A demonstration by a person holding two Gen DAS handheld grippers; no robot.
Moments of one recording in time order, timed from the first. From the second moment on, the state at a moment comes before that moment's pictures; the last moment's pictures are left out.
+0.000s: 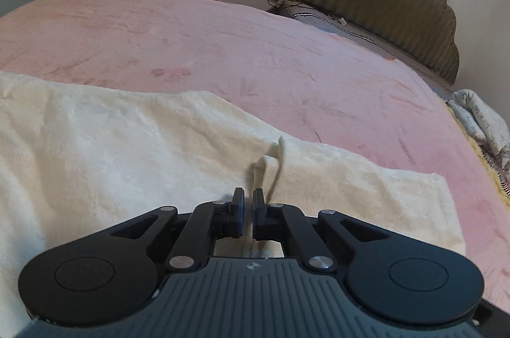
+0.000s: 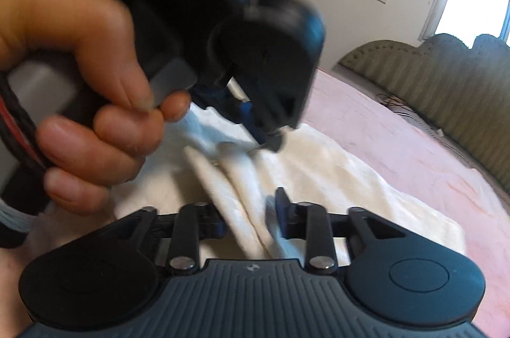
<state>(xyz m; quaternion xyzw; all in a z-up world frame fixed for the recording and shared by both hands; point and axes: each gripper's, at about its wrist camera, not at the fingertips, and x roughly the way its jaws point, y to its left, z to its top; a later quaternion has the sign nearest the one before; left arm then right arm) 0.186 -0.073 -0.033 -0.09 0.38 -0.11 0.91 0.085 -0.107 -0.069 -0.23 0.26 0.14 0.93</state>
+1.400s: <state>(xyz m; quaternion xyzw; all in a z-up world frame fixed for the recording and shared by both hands) 0.195 -0.033 -0.053 -0.34 0.49 -0.23 0.77 0.065 -0.148 -0.030 -0.14 0.24 0.18 0.94</state>
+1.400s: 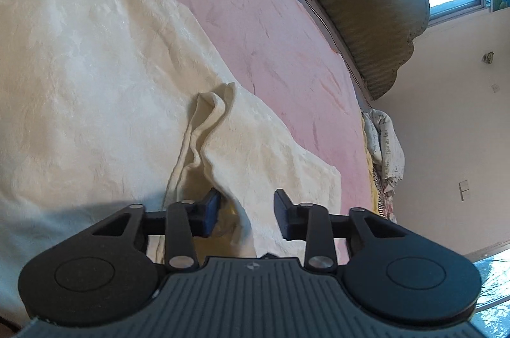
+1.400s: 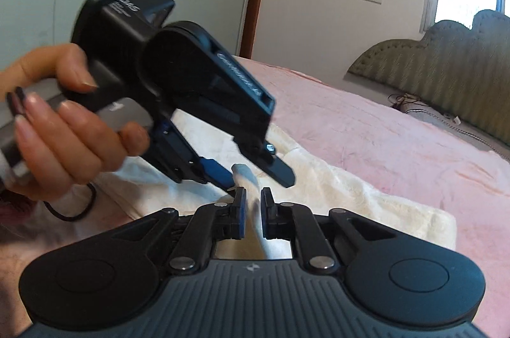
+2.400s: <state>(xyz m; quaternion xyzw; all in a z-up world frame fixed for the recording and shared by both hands) 0.134 -0.041 -0.041 -0.13 0.44 -0.22 0.86 0.124 -0.206 -0.042 -0.02 0.34 0.06 0.94</state>
